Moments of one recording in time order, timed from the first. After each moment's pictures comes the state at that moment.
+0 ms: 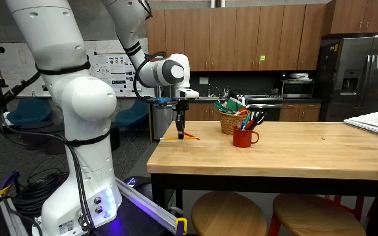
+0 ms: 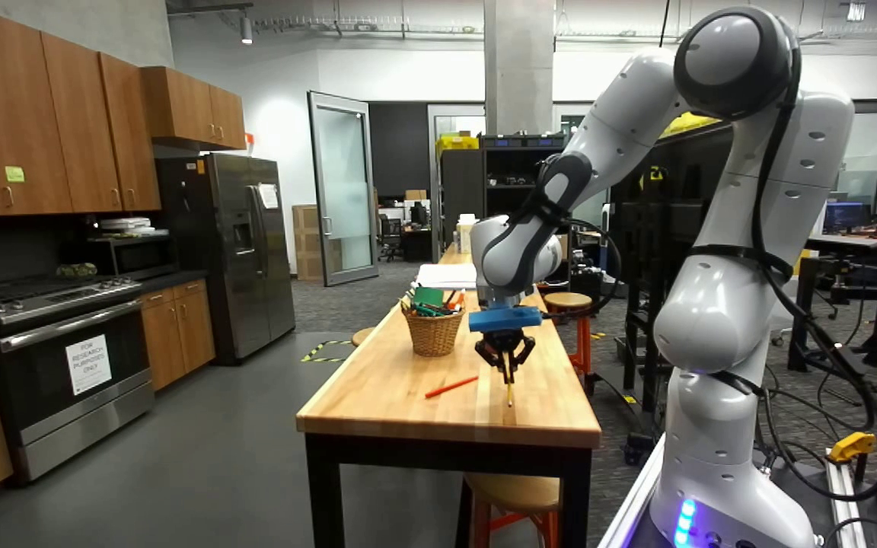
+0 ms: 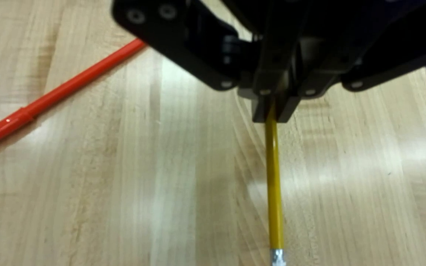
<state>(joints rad) -0.12 -0.25 0.05 -2.74 -0.11 2.42 1.04</state>
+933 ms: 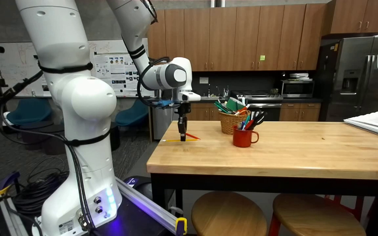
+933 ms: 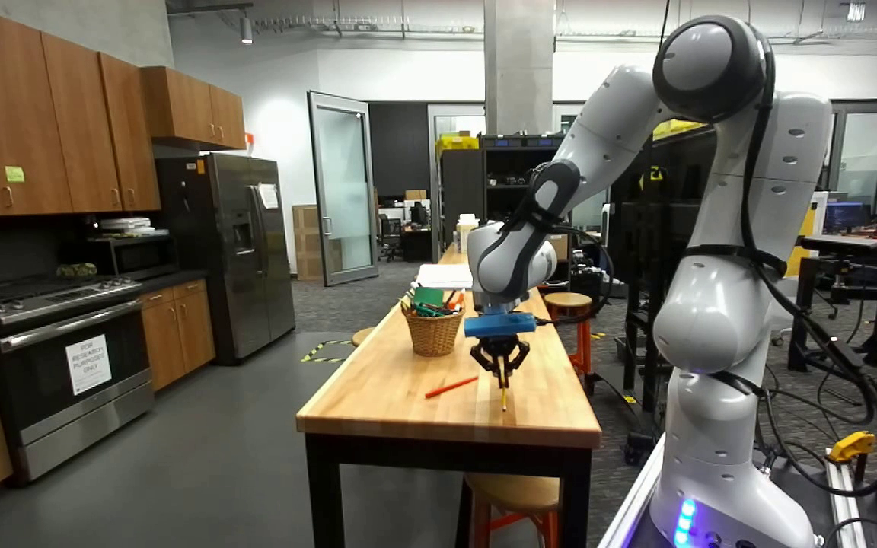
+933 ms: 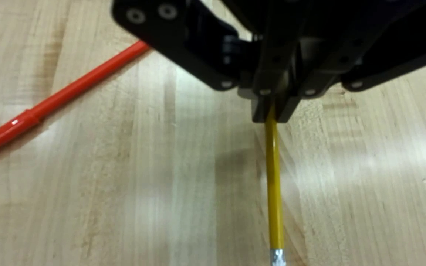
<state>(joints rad) -0.12 -0.18 0.05 -2.71 -0.12 2.47 1.04</state>
